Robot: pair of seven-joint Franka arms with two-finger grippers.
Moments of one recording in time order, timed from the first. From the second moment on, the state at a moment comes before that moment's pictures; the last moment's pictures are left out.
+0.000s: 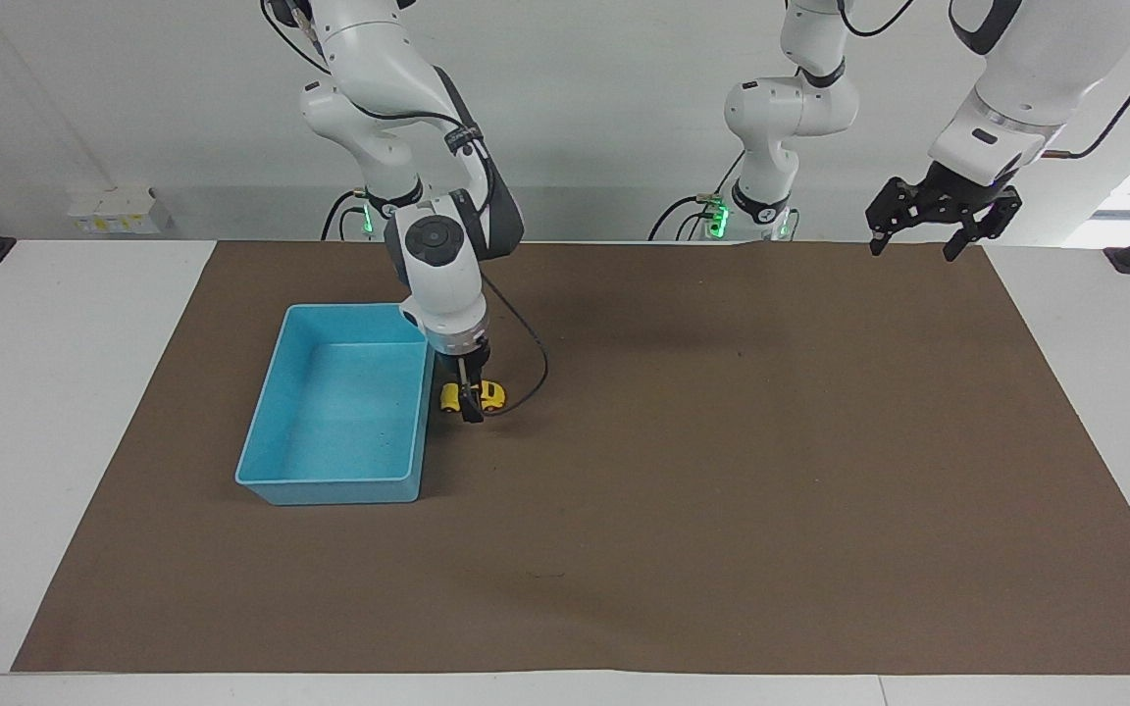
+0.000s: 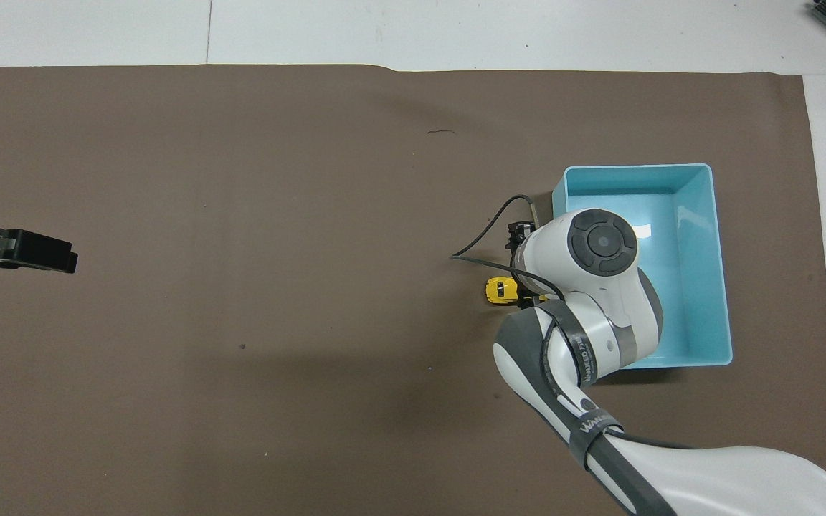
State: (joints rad) left arm -0.01 -0.07 -0.07 -1.62 -0.03 1.53 0.06; right arm 0.33 0.25 0.04 -2.07 0.01 2.36 1.84
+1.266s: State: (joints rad) left arm 0.00 -0.07 -0.05 -1.62 -0.03 1.53 0.06; right arm 0.37 0.17 0.04 -2.01 0.00 2.22 1.84
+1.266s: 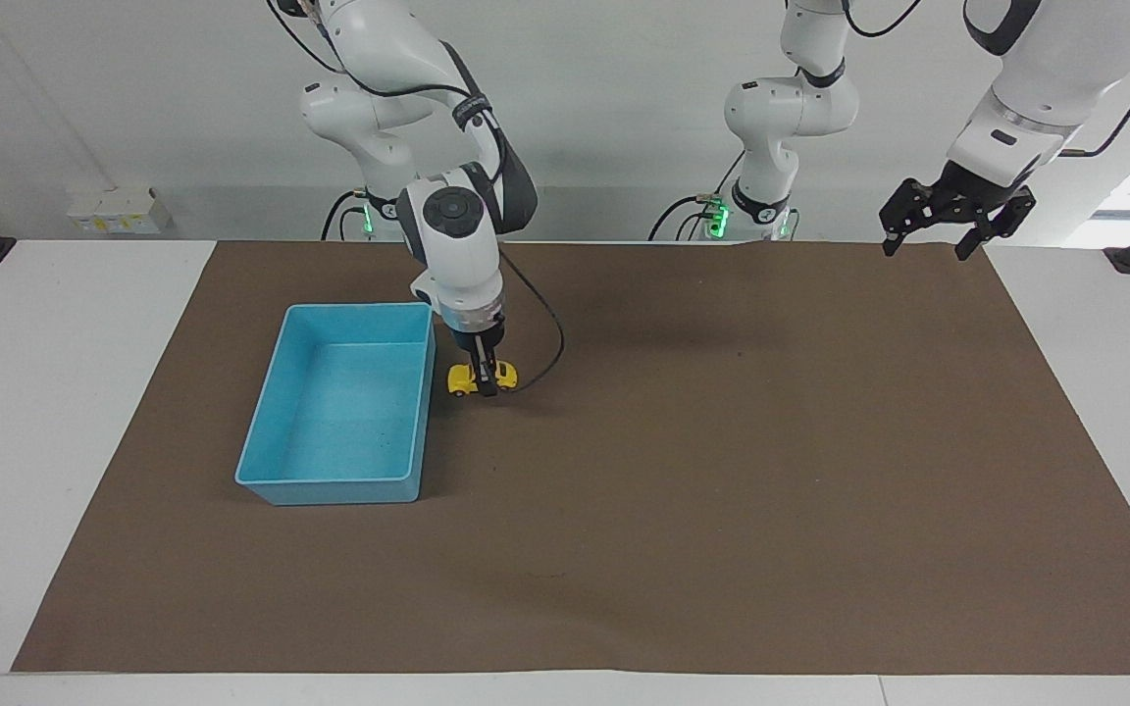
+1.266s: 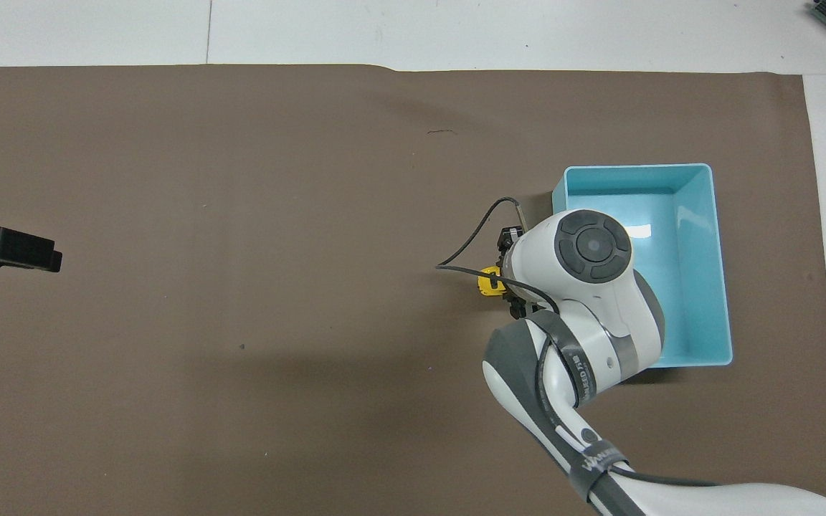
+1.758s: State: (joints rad) left arm 0.00 -0.07 -0.05 -1.62 -0.03 1.53 0.06; right arm 0.37 0.10 0.04 -1.91 0.00 2.03 1.81
